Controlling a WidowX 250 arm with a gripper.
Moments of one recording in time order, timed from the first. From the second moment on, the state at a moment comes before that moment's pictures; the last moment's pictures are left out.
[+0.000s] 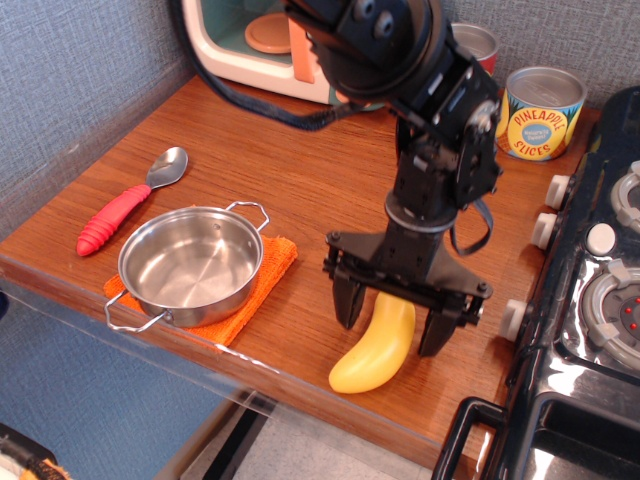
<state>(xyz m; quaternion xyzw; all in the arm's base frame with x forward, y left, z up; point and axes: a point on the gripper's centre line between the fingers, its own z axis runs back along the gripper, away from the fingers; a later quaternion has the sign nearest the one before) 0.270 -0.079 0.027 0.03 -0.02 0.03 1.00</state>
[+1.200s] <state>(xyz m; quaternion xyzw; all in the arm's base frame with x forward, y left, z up) 0.275 -0.027 0.110 -0.01 -0.07 -0.04 1.00</state>
